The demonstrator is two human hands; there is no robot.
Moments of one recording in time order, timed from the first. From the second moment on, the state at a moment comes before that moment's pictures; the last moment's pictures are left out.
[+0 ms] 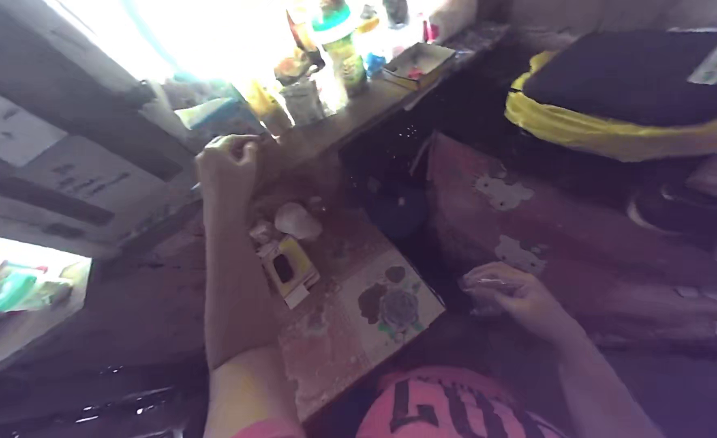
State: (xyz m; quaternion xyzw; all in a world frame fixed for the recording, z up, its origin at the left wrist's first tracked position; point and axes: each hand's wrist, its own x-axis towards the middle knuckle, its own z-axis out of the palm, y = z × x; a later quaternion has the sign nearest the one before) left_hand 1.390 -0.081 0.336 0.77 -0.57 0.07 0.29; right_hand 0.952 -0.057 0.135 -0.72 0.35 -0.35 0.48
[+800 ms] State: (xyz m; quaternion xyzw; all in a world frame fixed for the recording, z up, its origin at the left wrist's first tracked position) left_hand 1.548 -0.143 0.348 0.76 -0.61 0.12 0.21; right_hand 1.387 -0.253 0.297 -0.94 0.19 -0.27 0.06
